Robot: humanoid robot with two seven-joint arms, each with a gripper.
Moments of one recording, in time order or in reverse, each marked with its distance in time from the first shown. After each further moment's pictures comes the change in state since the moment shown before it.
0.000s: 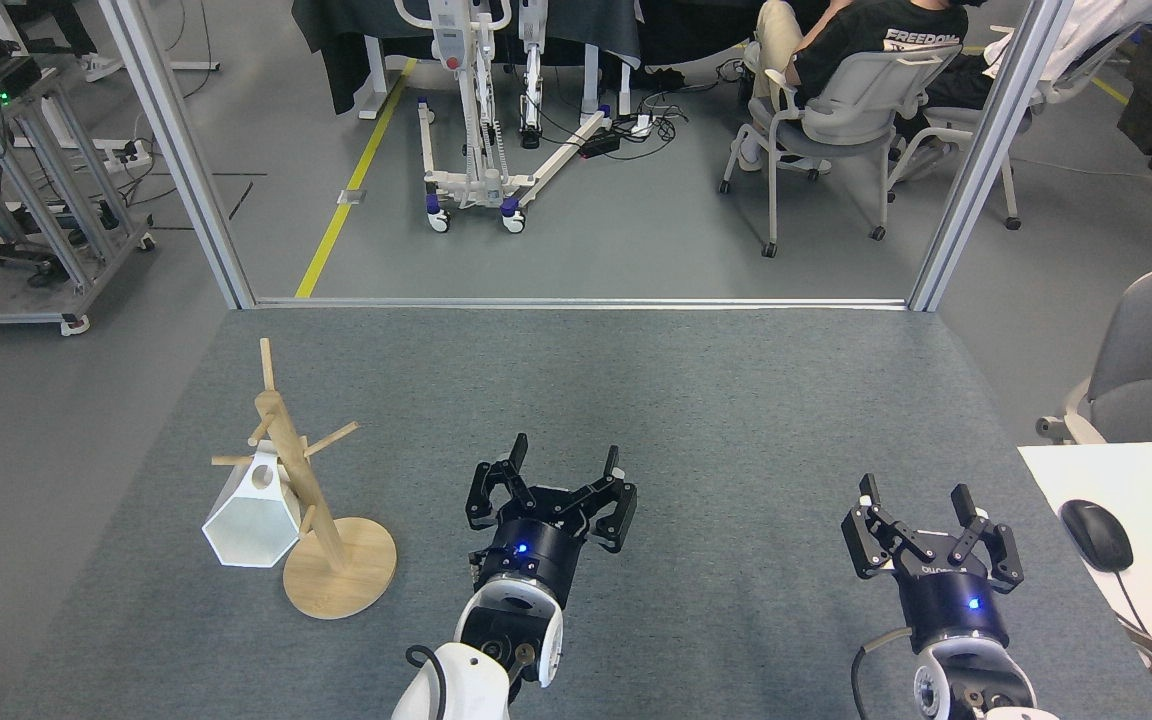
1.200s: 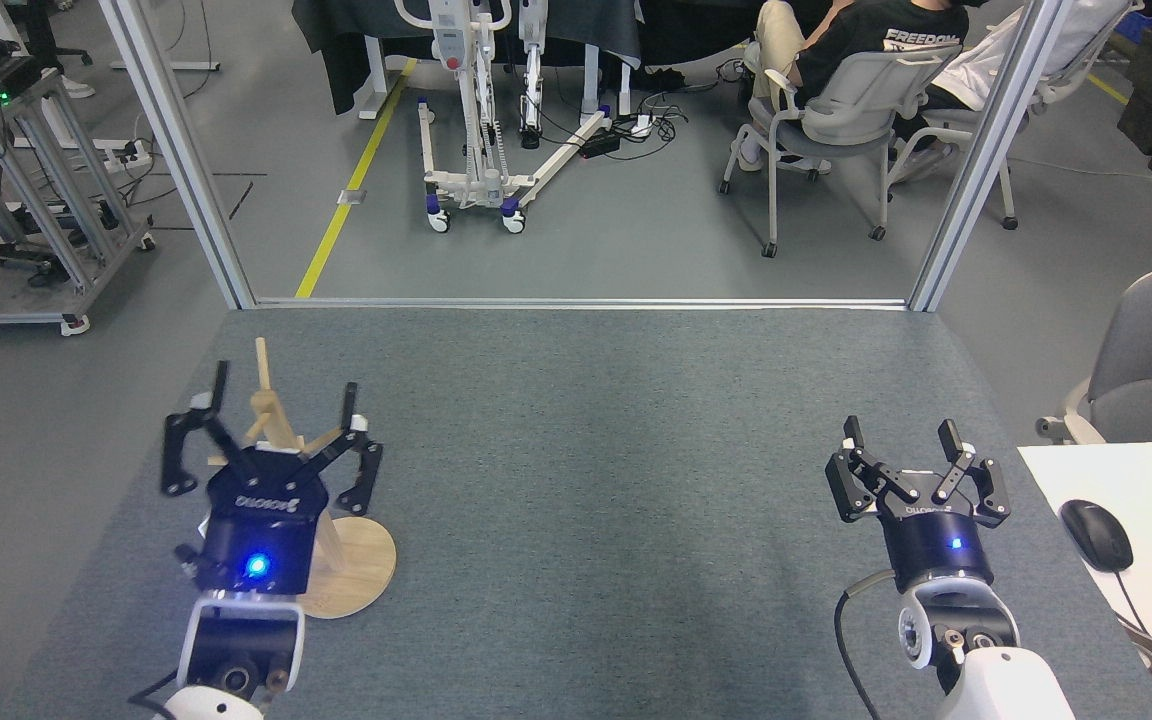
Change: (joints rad) left arm 0.151 0.399 0.221 -0.402 -0.315 -0.028 0.254; right arm -0.112 0.015 0.015 0.000 0.078 0.002 0.002
